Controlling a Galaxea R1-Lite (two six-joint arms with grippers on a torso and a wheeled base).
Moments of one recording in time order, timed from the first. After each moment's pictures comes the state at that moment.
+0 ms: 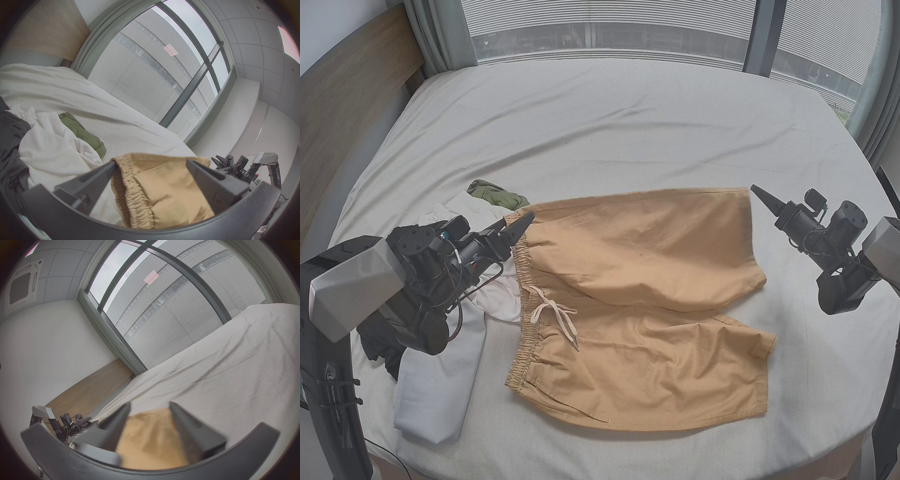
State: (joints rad) left arm -0.17 2.29 -0.97 -1.55 -0.37 -0.50; right arm -0.03 2.22 -1.04 -1.54 0.62 0.60
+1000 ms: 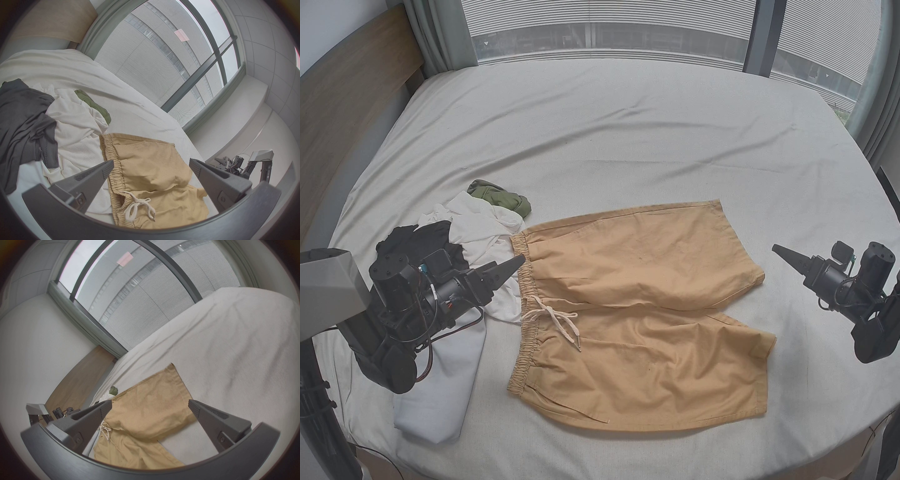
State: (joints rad) left arm -0.17 2.07 -0.54 -1.55 -0.46 -0.51; right arm -0.12 1.96 -0.46 -1.46 0.62 0.54
